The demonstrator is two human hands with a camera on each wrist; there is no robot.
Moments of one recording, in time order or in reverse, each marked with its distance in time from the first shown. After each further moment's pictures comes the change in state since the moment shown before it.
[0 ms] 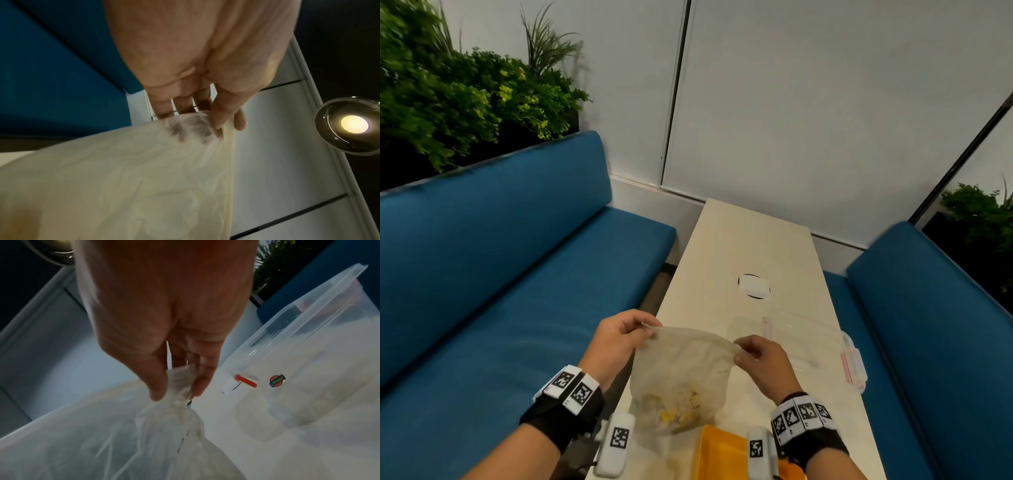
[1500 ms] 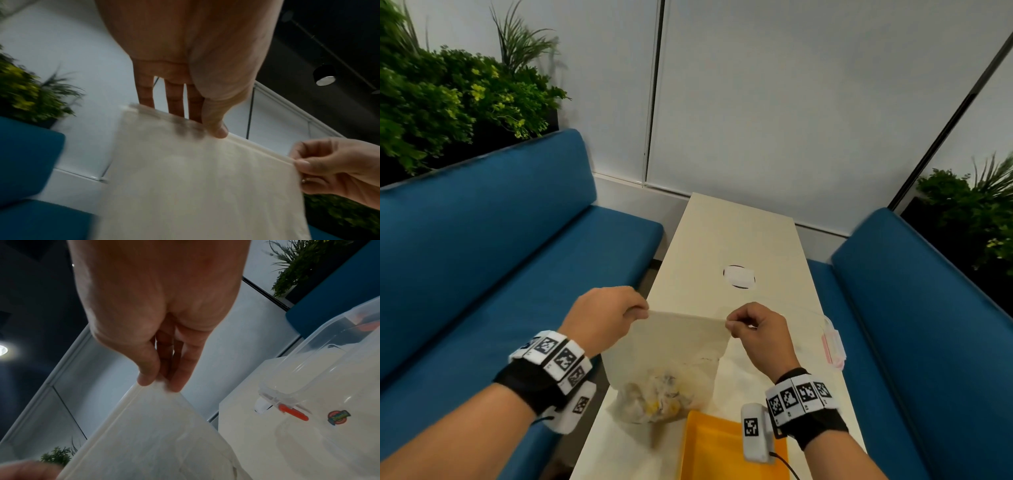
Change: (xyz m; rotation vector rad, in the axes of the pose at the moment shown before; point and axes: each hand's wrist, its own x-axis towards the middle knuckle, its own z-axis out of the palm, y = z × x) left_hand 0.009 0.054 0.007 1.247 -0.062 0.341; right_hand -0.026 -0.043 -0.034 0.097 0.186 -0.169
